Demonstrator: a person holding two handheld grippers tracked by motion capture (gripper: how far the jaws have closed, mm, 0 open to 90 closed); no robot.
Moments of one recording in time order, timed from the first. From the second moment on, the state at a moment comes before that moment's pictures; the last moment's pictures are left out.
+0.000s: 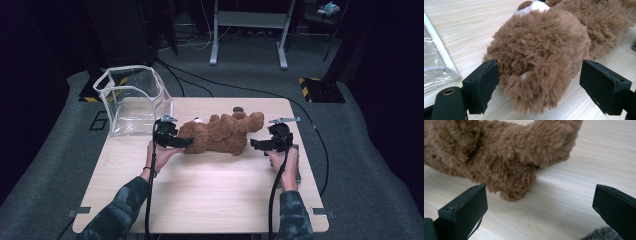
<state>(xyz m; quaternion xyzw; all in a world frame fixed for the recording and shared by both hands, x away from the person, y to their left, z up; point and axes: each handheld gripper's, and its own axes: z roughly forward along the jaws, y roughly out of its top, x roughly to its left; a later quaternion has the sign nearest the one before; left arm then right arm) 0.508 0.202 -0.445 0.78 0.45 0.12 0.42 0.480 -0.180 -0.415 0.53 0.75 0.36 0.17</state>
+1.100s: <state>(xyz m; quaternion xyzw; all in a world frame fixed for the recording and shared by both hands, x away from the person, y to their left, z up) 0.509 0.208 -0.462 0.81 0.41 0.12 0.41 0.551 -0.168 -0.411 0.55 0.73 0.38 0.14</state>
